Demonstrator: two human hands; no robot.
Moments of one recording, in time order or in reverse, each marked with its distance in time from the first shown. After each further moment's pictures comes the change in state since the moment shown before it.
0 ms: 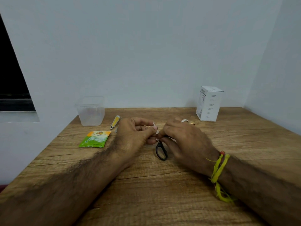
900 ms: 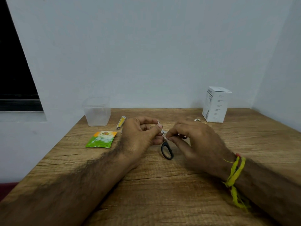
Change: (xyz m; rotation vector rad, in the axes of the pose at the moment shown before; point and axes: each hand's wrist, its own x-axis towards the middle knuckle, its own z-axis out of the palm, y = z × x) left_hand 0.001 0.001 -0.002 -0.015 0.022 0.020; right_hand -0.003 0.001 -0.008 0.105 -0.004 0.047
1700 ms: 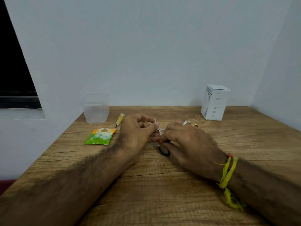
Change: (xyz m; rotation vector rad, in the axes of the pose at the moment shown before) left_hand 0.002 -0.002 0.001 -0.008 0.039 -0.009; right_hand 0.002 -0.015 0.003 -0.075 -0.127 -0.051
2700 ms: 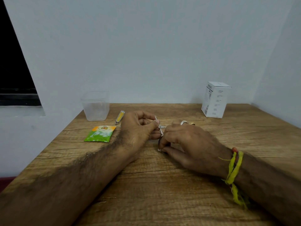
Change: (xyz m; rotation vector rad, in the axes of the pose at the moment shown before) left_hand 0.001 -0.002 0.001 0.011 0.006 -0.009; right_hand 0.000 0.001 -0.009 0.051 -0.149 -0.105
